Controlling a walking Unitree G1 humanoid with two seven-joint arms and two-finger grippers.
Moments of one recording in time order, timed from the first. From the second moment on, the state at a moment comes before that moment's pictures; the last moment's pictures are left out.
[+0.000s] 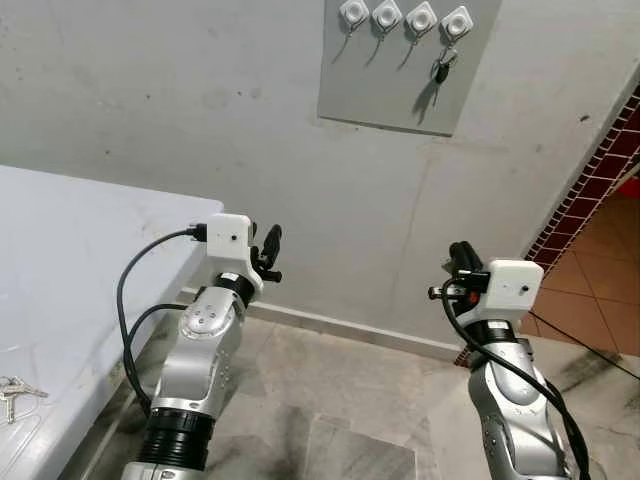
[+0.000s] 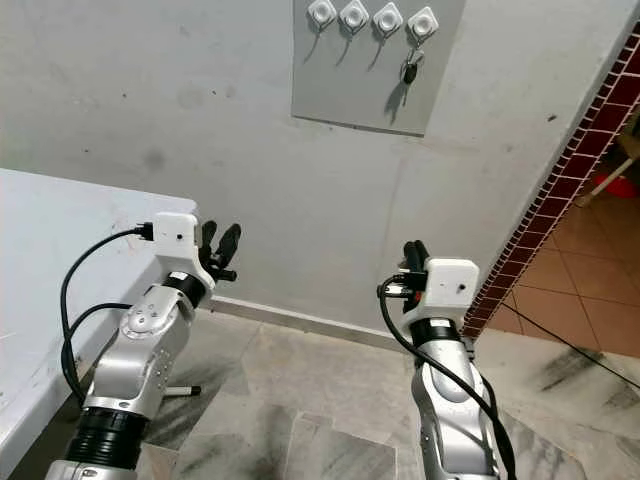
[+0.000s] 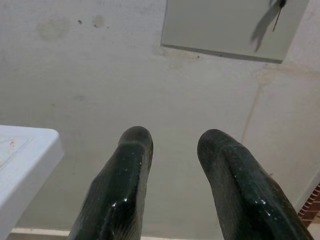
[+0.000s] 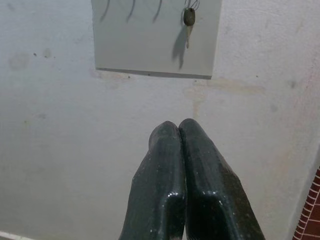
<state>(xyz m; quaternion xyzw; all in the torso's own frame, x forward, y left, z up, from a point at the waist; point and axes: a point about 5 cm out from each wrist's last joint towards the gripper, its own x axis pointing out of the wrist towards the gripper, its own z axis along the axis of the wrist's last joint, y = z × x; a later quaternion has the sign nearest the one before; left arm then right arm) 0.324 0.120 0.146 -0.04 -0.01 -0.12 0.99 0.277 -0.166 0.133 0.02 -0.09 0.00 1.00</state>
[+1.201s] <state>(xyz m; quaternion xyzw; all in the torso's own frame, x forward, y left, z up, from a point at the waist) 0.312 0.111 0.147 -0.05 0.00 -0.16 0.99 0.270 -0.167 0.130 0.02 -0.09 -0.01 1.00</state>
